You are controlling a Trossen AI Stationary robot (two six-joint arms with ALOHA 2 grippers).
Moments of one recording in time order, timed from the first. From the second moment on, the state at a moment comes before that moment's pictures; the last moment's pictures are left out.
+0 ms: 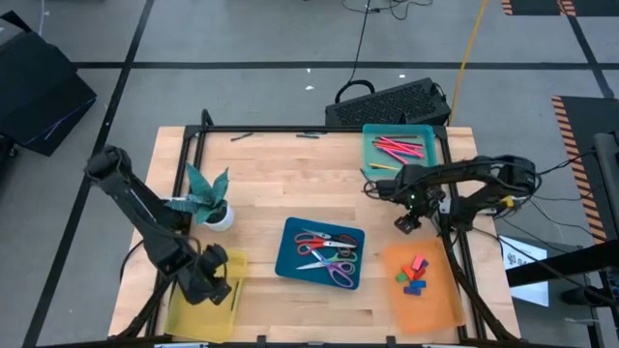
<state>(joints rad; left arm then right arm) -0.88 1.30 0.85 -0.76 -0.04 -1.76 -0.27 1.47 0.66 -1.24 -0.16 0.56</state>
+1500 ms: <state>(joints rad) -0.28 0.90 1.25 -1.11 -0.41 -0.89 -0.41 1.69 0.69 -1.30 -0.02 0.13</state>
